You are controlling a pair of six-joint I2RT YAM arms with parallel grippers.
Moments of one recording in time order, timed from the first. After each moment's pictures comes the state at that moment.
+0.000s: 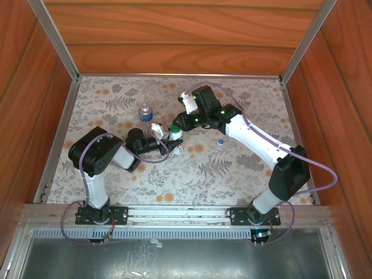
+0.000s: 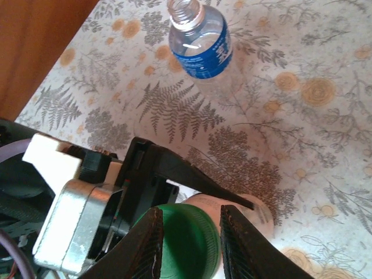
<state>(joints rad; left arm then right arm) -0.55 1.89 0.49 1.34 0.69 0.00 0.71 1.60 1.38 -0.57 -0.35 0.20</state>
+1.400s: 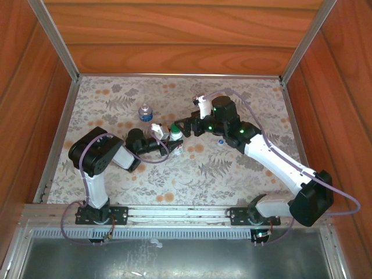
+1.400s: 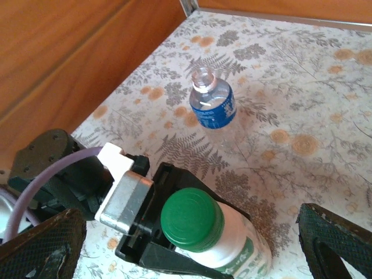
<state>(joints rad) -0.55 1.89 0.49 1.34 0.70 0.00 0.69 1.30 1.09 -0.26 -0.33 0.23</state>
